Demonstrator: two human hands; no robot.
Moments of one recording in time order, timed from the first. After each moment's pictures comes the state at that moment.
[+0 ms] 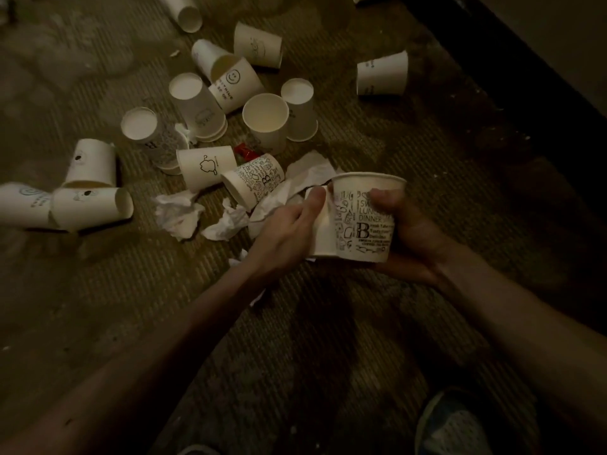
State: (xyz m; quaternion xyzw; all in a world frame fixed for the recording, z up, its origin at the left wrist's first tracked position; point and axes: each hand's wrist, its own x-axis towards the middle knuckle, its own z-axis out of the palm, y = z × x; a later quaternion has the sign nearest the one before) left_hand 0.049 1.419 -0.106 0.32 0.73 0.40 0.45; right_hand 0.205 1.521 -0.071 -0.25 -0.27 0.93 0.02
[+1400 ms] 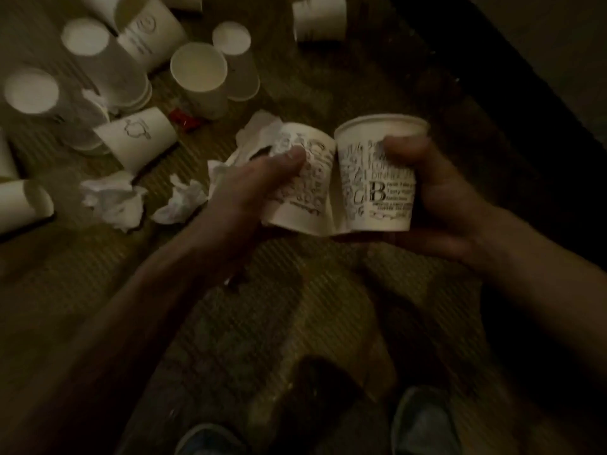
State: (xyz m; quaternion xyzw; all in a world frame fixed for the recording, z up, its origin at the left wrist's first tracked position) left_hand 0.044 1.400 -0.042 0.19 0.49 0.48 0.70; right_hand 0.239 1.496 -0.012 -0.30 -0.29 0.90 0.09
